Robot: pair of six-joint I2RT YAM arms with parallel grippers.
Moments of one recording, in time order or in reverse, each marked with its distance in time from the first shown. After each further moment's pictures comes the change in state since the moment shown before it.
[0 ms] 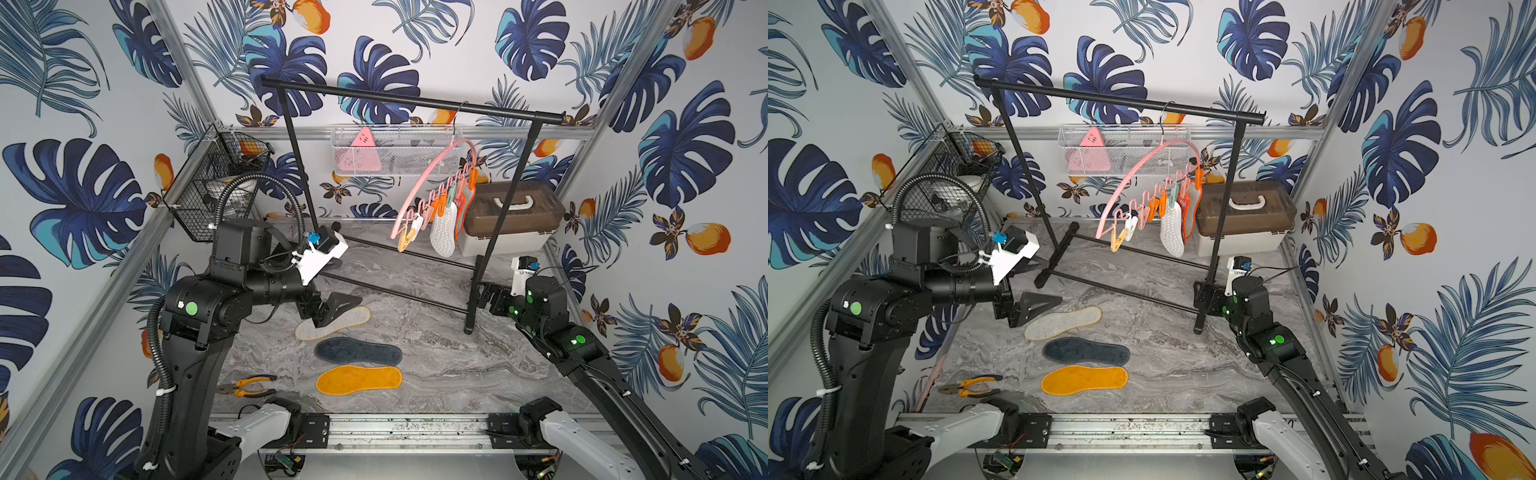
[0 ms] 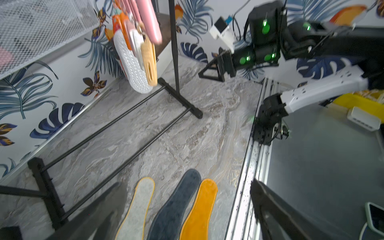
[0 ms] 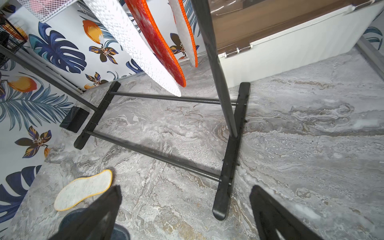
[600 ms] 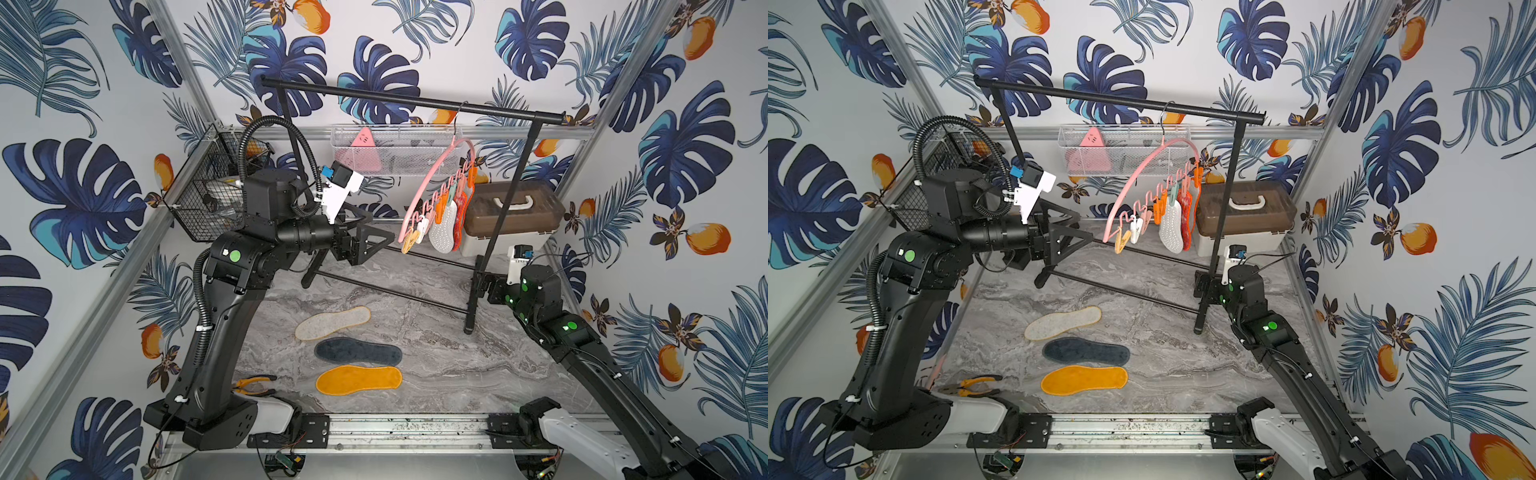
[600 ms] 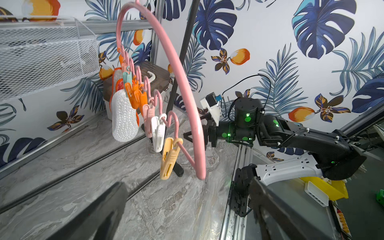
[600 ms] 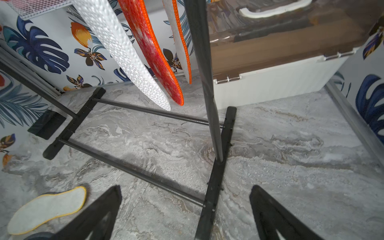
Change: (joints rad) left arm -0.066 0.206 0.142 0.362 0.058 -0.421; right arm -0.021 0.122 0.038 0.130 0.050 -0.179
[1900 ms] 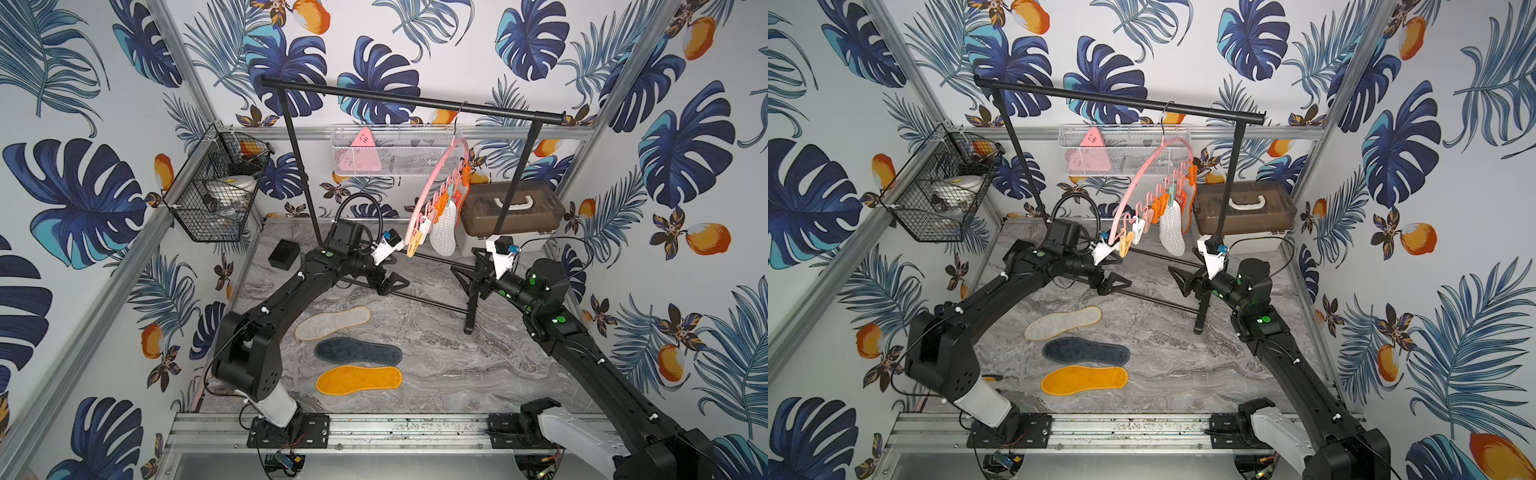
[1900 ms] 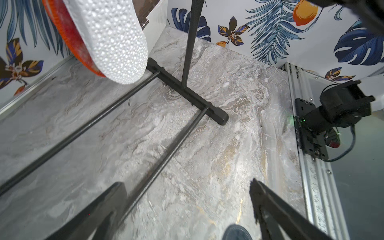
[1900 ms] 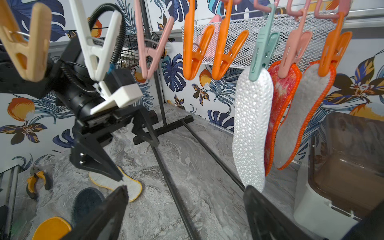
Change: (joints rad) left arm -0.053 0.317 -0.592 0.488 -0.008 0.472; right arm -0.076 0.046 -0.065 0.477 -0.652 -0.261
